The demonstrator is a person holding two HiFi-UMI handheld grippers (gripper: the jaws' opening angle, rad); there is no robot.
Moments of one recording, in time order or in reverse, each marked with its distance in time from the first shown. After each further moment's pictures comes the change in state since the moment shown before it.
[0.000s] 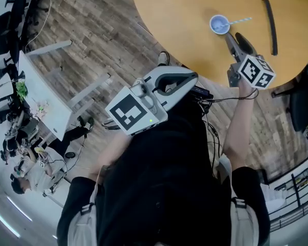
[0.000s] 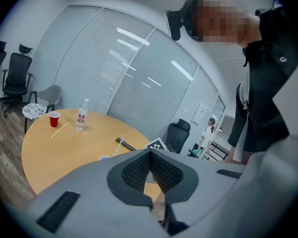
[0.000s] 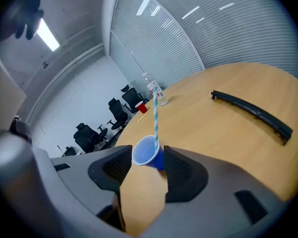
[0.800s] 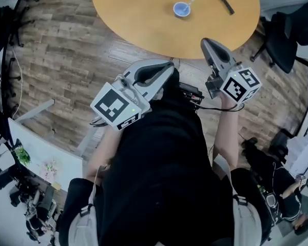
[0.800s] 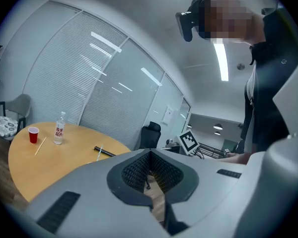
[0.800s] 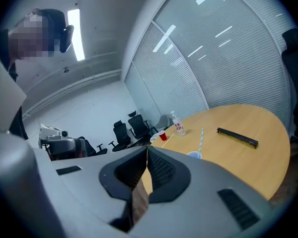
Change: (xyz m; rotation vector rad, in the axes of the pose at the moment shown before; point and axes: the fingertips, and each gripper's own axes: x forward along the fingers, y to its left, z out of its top) left arm -0.115 -0.031 -0.007 0.160 -0.054 -0.317; right arm -0.142 0.207 -0.026 -0.121 -0.360 -0.023
